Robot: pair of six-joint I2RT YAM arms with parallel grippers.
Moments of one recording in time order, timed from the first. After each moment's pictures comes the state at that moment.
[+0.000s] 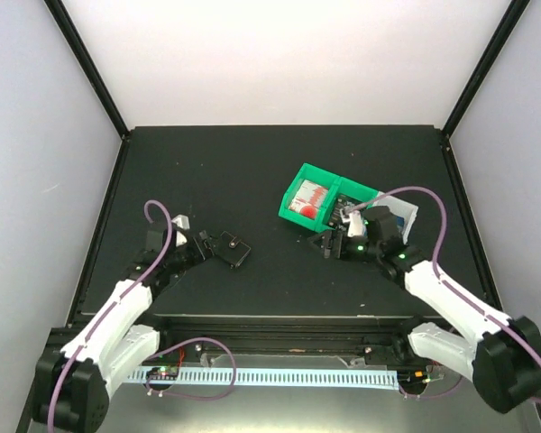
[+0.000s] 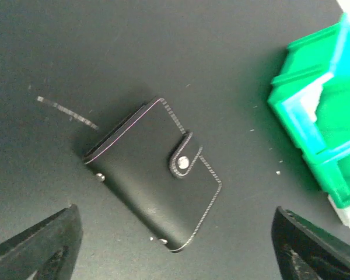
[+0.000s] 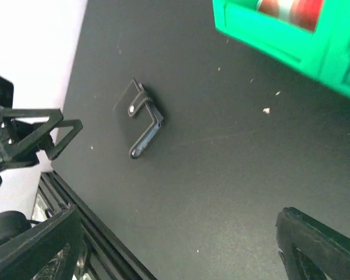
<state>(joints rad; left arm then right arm) -0.20 0.80 0.40 -0.31 0.29 -0.73 0.44 1.00 0.55 -0.21 -0.52 0.64</state>
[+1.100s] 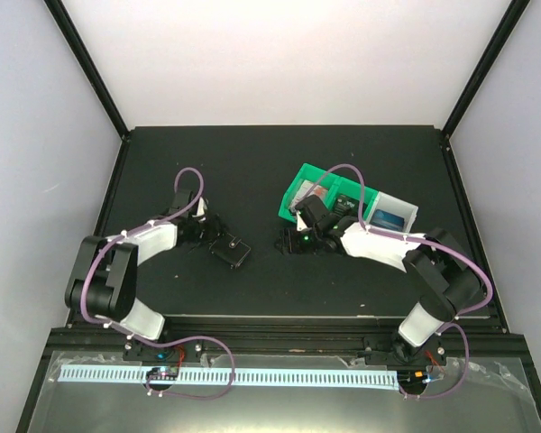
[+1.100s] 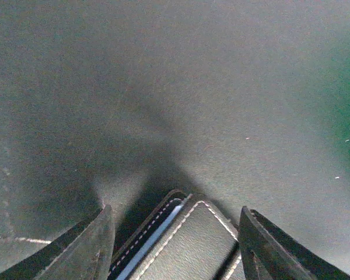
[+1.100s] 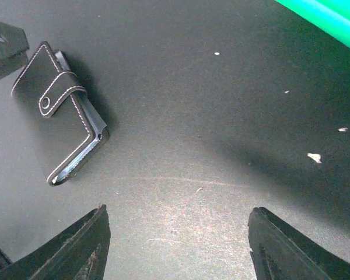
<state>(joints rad) -0.20 1.49 0.71 -0.21 0.27 -0.62 0.73 1.64 0.92 -0.23 -0.25 0.59</state>
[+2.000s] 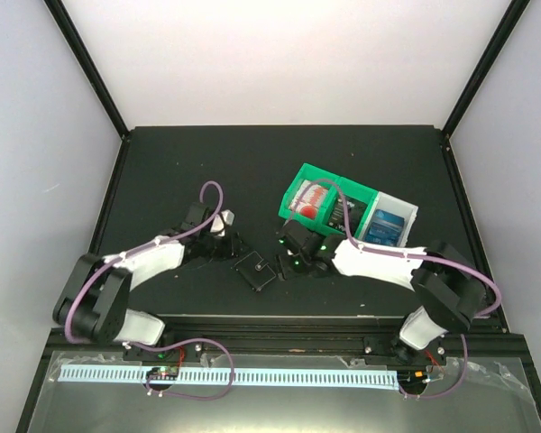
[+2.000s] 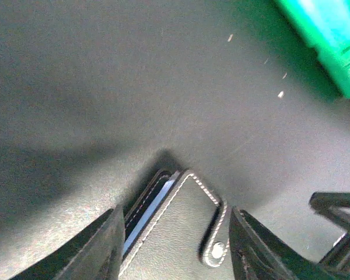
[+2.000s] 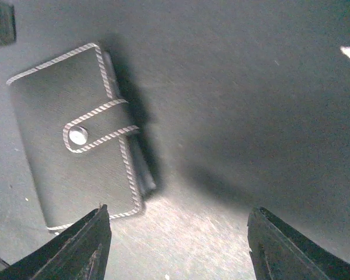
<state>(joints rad) -0.39 1.44 0.61 -0.19 0.48 -0.58 0.93 1.56 0.87 -0.39 -0.03 0.61</state>
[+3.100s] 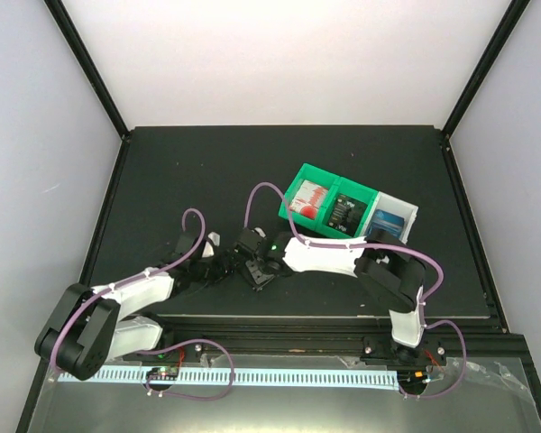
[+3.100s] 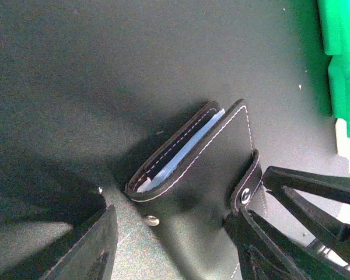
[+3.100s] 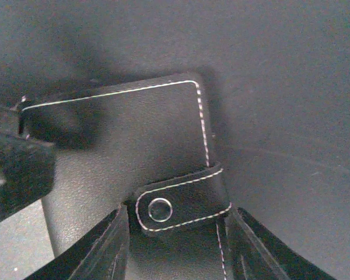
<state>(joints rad) -0.41 1.19 0.30 0.02 0.44 -0.93 1.11 1.92 1.27 -0.58 0.20 0.51</state>
